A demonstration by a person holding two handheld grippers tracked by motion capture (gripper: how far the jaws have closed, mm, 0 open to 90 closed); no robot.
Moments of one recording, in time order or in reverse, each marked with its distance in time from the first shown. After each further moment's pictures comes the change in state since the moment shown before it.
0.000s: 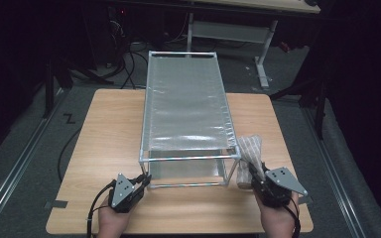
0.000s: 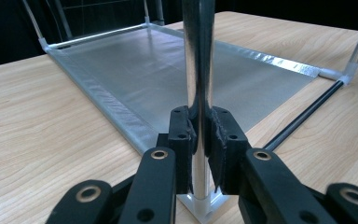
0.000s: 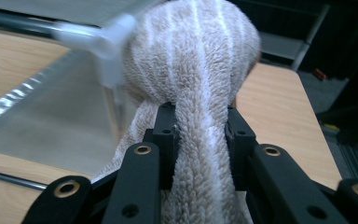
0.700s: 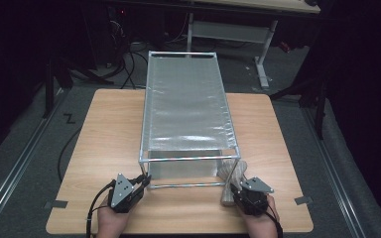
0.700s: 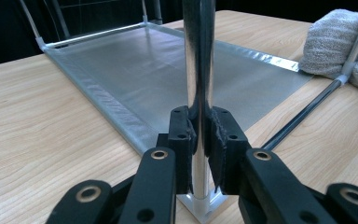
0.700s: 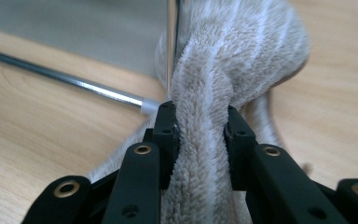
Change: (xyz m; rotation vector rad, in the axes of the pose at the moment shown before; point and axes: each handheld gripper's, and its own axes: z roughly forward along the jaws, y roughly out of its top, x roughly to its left) left arm 0.001 0.000 -0.001 0.007 -0.013 0.005; right arm 0.021 -0.072 0.051 0.320 0.126 -0.030
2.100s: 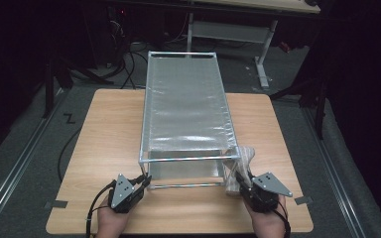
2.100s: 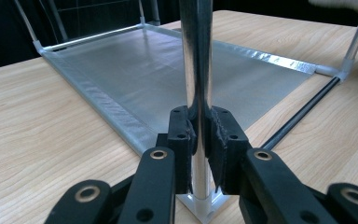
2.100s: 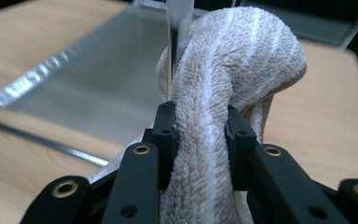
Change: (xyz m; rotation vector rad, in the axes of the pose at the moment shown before) left arm 0.000 -0.002 0.001 -0.005 -0.006 0.017; right arm -0.002 0.031 -0.045 -0.229 -0.008 0.007
